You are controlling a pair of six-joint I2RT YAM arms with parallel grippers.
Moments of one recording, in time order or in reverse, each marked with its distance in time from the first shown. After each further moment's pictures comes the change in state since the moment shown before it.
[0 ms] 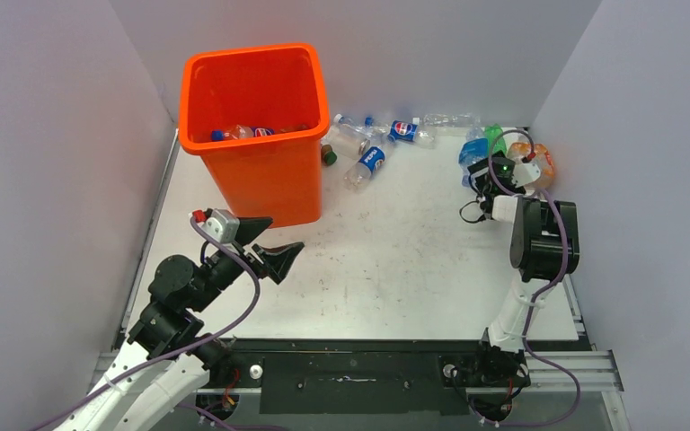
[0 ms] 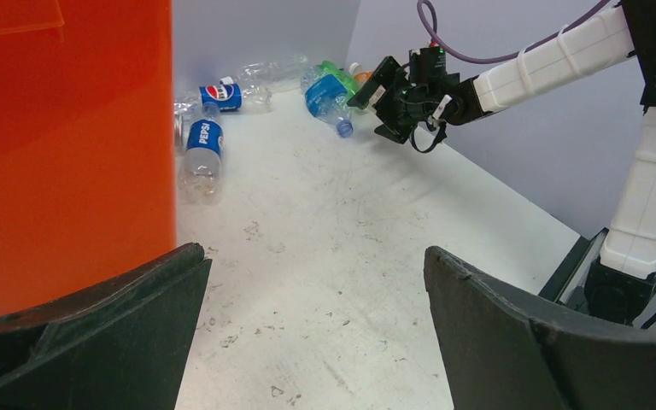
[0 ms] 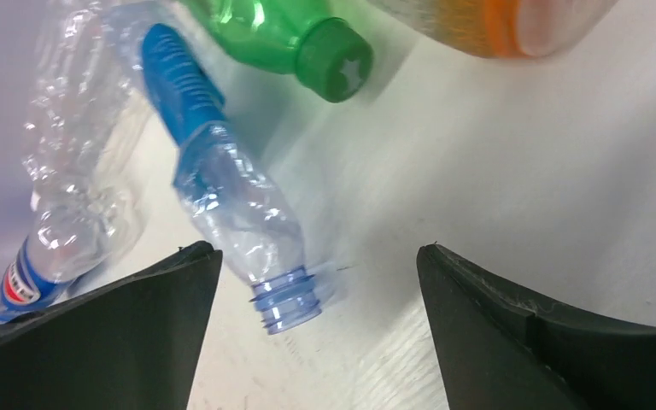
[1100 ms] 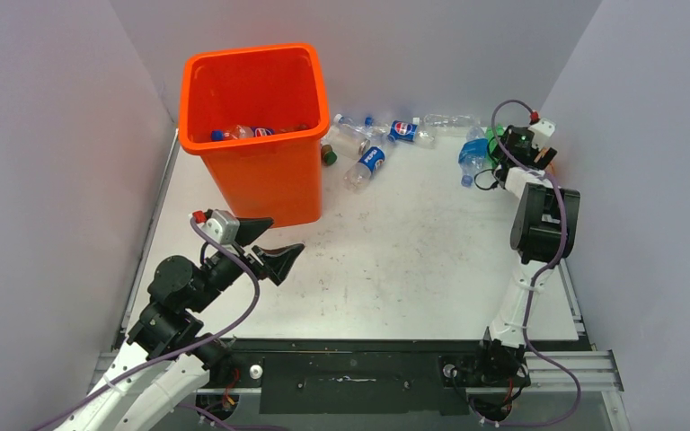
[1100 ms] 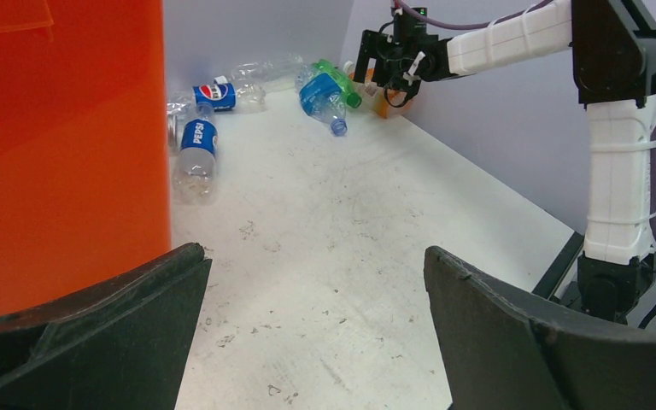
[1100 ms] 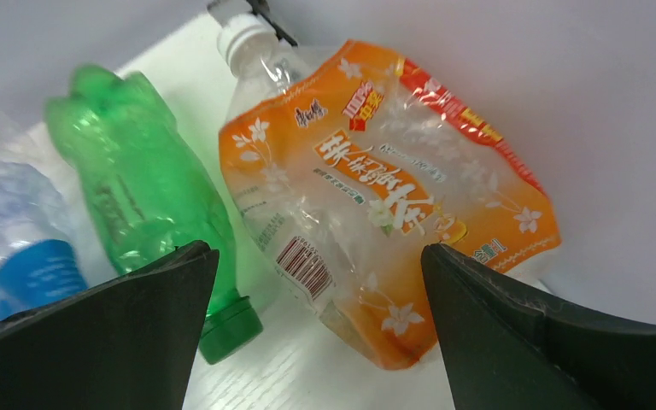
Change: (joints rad) left arm -0.001 -0.010 0.000 -0.003 0.013 -0.001; right arm -0.062 0.171 0.450 -0.156 0.182 -0.616
